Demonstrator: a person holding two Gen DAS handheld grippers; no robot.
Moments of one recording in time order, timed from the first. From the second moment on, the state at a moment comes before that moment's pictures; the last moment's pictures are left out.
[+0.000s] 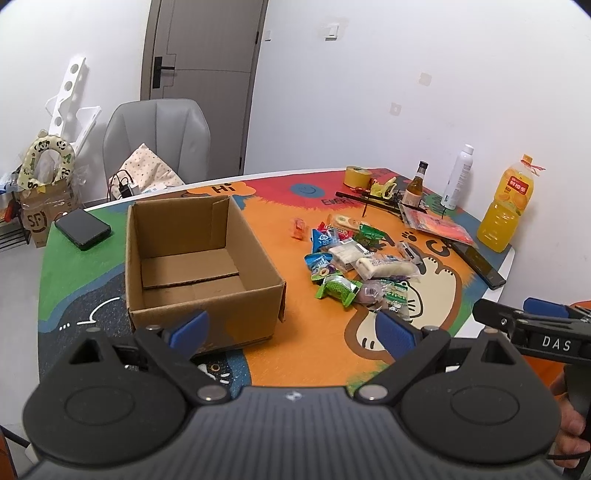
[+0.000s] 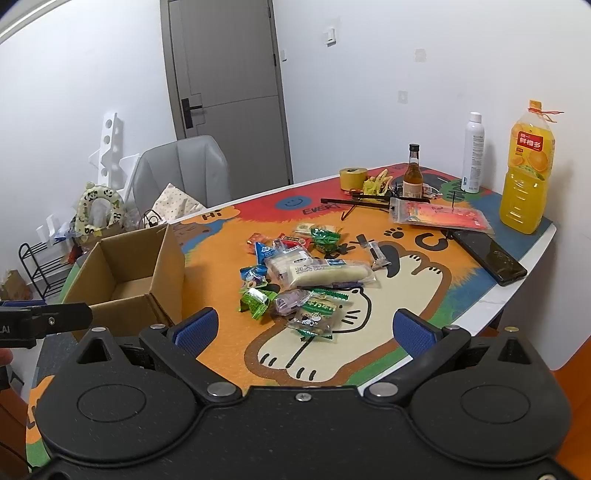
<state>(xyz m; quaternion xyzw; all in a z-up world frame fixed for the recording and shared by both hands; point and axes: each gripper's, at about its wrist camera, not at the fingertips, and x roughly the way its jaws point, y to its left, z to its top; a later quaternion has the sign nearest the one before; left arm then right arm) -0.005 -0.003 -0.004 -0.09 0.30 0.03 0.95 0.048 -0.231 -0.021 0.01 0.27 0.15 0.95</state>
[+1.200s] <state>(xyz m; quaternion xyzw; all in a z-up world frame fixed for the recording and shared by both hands) 0.030 -0.023 -0.013 -0.08 0.32 0.00 0.94 0.079 -0.250 -0.040 0.00 0.29 0.14 0.95</state>
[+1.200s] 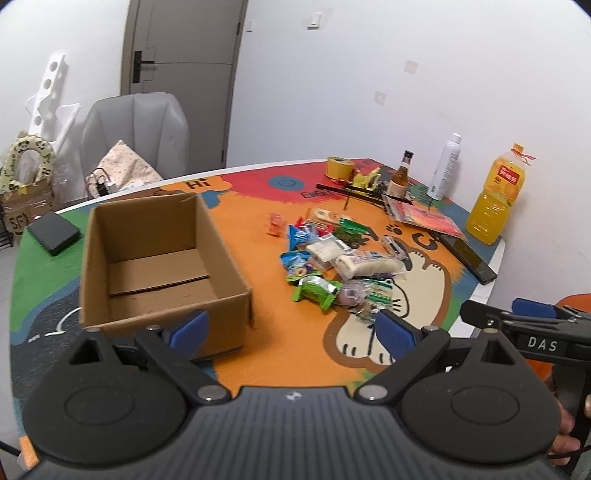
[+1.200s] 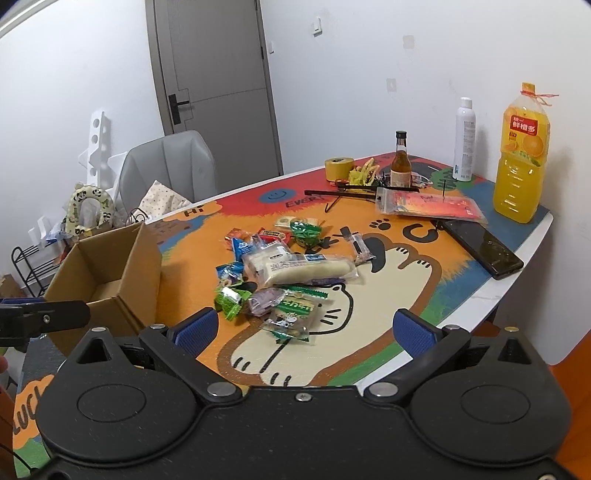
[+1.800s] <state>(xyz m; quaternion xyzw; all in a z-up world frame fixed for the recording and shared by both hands) 0.105 -0.061 -0.040 -0.09 0.34 -0.04 0.94 0.146 -0.261 -0.073 0.02 0.33 0.19 0.92</state>
